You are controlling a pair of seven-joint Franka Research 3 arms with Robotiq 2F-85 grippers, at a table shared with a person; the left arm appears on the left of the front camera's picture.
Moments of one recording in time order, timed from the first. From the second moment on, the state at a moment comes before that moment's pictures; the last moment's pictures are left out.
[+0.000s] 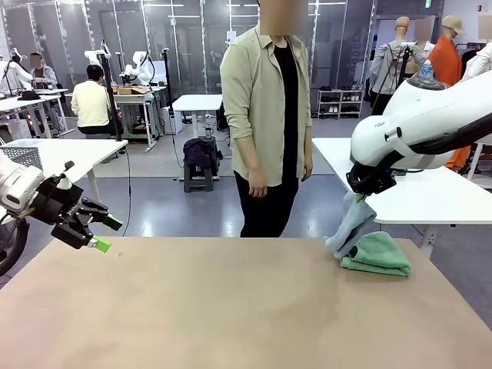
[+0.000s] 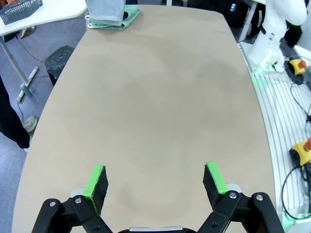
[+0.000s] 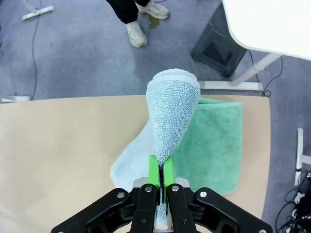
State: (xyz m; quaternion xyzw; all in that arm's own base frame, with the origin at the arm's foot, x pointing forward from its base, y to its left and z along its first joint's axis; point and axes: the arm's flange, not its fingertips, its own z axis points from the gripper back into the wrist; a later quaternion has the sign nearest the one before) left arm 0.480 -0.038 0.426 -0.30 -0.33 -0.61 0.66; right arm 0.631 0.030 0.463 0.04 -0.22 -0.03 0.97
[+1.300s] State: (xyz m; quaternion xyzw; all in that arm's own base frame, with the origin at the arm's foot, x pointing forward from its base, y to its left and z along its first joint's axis) left arm 0.480 -0.038 0.426 -0.30 -0.33 -0.61 0.66; right arm 0.650 -0.042 0.380 -0.07 -0.20 0.02 0.98
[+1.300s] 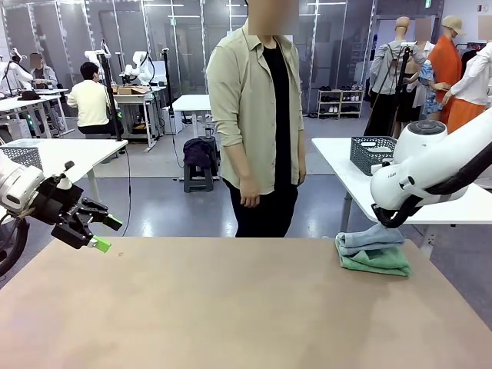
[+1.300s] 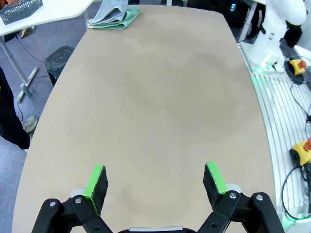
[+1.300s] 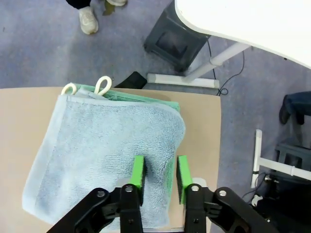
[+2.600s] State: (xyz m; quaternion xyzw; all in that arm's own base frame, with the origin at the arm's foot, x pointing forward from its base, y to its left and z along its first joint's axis) left arm 0.480 -0.038 0.426 -0.30 -0.33 -0.61 0.66; right arm 0.482 -0.008 0.563 0.01 -0.12 0.03 0.99
